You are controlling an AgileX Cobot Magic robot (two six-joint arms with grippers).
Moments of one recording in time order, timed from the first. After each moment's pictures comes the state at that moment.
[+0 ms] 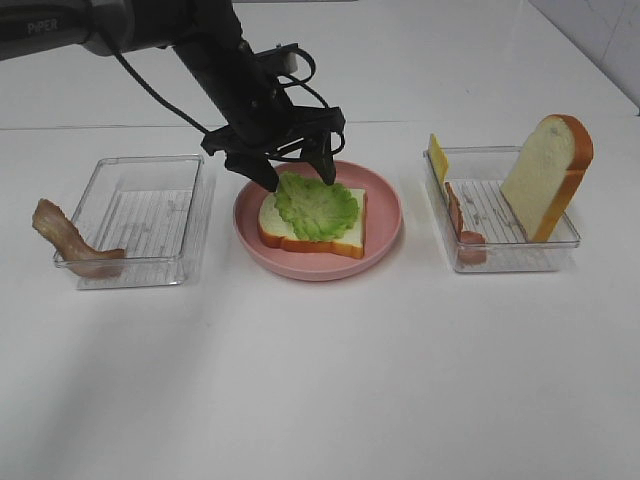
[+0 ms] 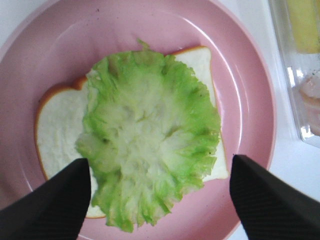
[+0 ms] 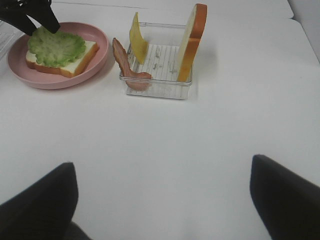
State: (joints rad) left arm -0.44 2.42 -2.10 -0.40 1.00 -0.06; right arm 0.00 -0.01 -0.51 0.16 1.07 -0.16
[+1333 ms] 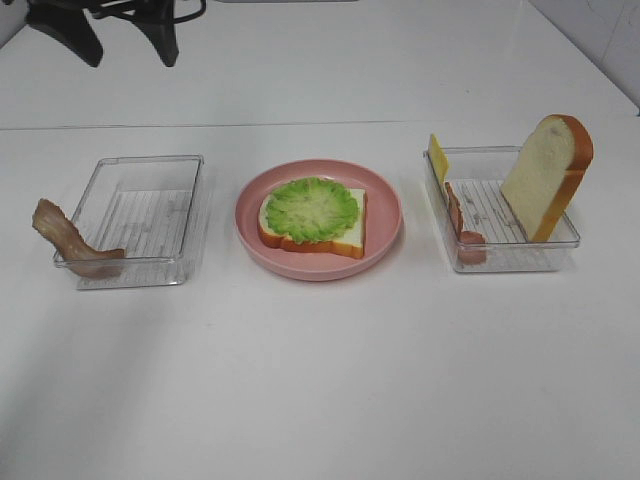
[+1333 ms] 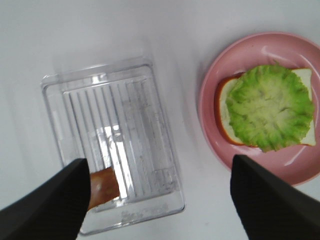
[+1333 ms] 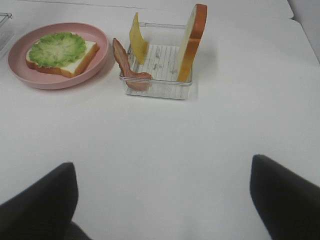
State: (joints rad) left arm -0.29 2.02 -2.00 -0.05 1.21 -0.18; right arm 0.00 -0.01 -0.51 0.16 1.07 -0.16
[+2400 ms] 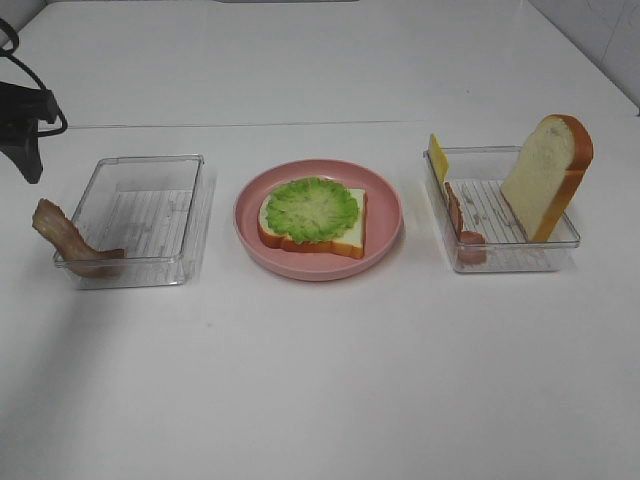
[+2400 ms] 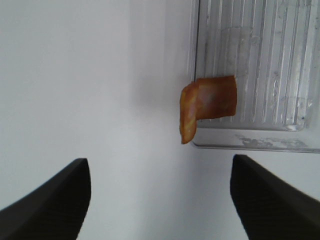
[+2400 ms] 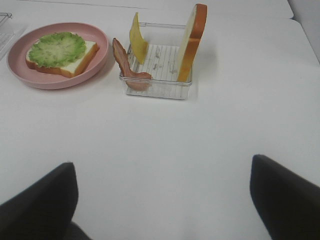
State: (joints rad) left arm -0.10 1.78 -1.37 0.04 1.00 -0.25; right arm 0.00 -0.01 -0.51 0.16 1.07 -0.16
